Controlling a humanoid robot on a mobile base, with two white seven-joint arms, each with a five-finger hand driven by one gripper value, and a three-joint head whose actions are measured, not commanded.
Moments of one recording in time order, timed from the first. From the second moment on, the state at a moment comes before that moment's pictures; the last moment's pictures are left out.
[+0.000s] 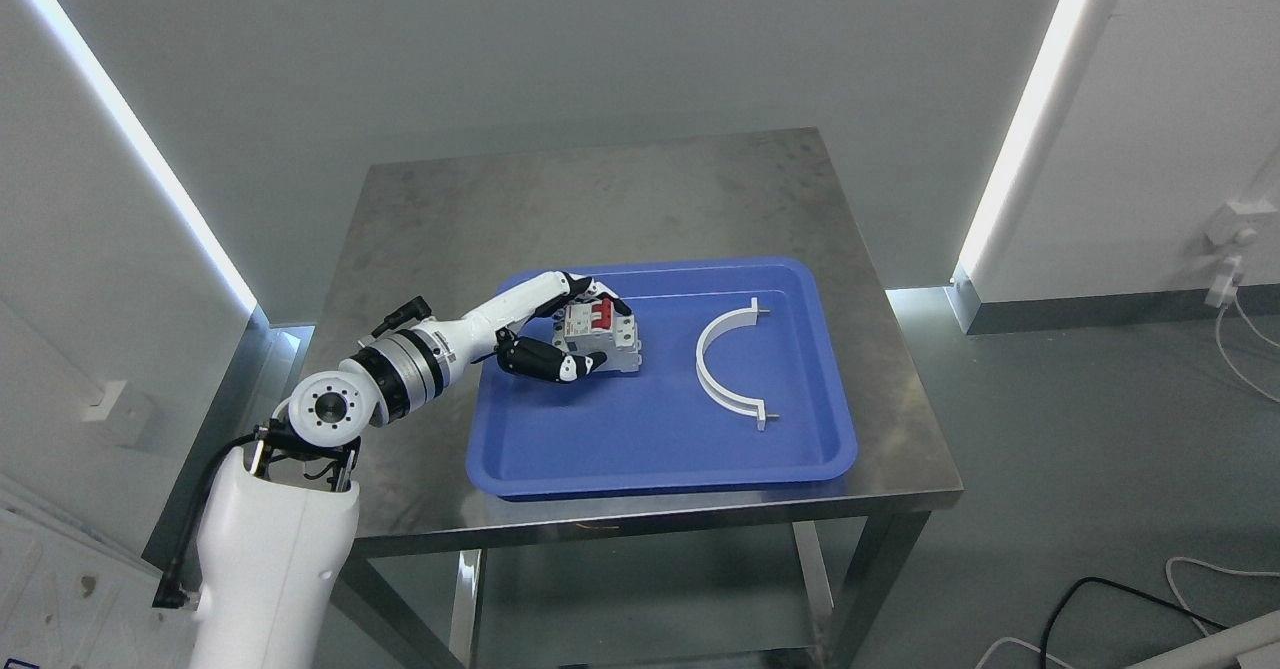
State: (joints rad) left arm -0.70 0.17 -0.09 -1.43 -0.38 0.04 -0.83; right arm 0.00 0.00 -0.04 -0.16 -0.04 0.07 0.00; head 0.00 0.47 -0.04
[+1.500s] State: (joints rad) left arm -0.23 0.01 0.21 -1.65 0.05 -0.32 -0.01; right arm 0.00 0.00 -0.04 -0.16 -0.04 0.07 0.00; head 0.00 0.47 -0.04
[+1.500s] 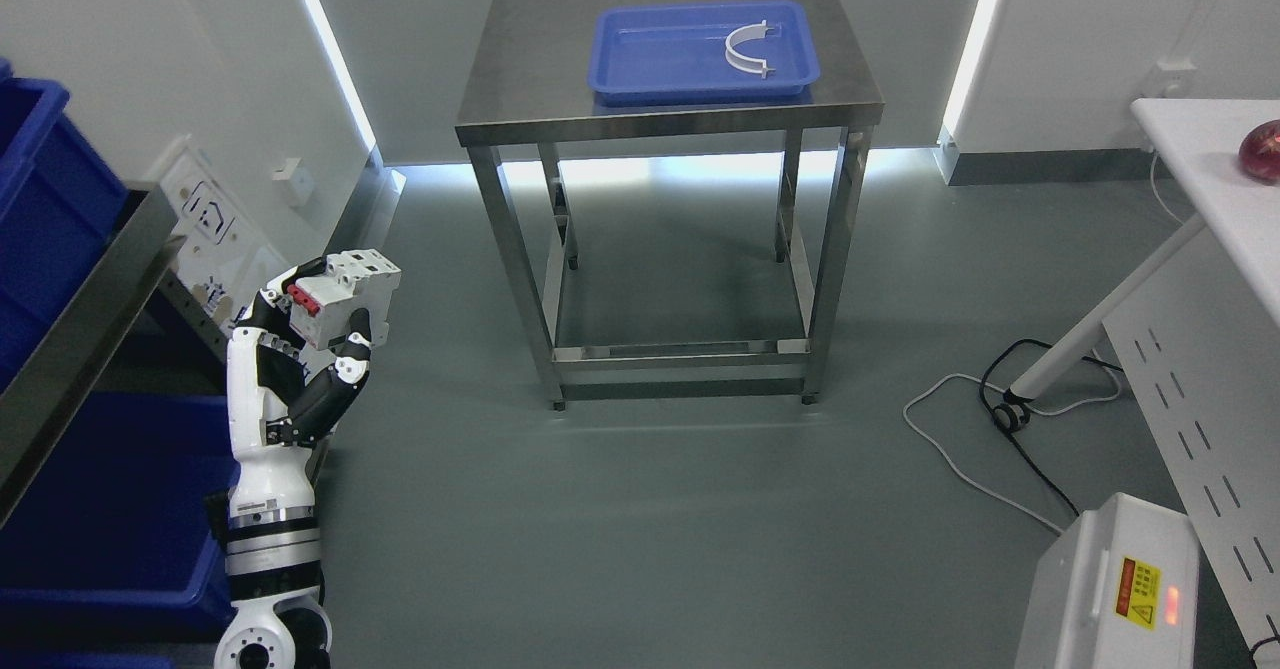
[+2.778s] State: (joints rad) left arm -0.69 0.00 0.25 -1.69 0.05 0.24 0.00; right arm 0.00 0.00 -0.04 -0.16 -0.04 0.07 0.00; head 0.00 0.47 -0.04
